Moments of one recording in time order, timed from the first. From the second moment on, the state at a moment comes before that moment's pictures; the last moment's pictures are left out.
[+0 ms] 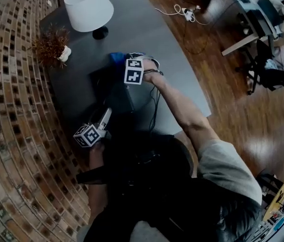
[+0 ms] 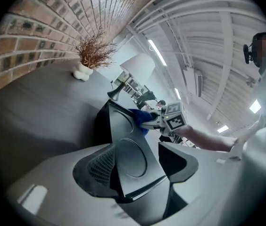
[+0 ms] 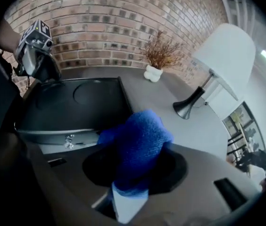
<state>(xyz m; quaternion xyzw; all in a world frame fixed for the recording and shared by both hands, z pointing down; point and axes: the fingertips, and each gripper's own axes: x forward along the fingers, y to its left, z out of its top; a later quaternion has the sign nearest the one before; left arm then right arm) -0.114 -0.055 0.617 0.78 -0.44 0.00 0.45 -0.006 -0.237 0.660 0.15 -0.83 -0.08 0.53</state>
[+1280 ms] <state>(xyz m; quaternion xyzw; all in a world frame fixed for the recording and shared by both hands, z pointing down) -0.116 -0.055 0.615 0.76 -0.46 -0.01 0.45 0.002 -0.255 0.687 0.13 -0.82 -0.11 0.54</state>
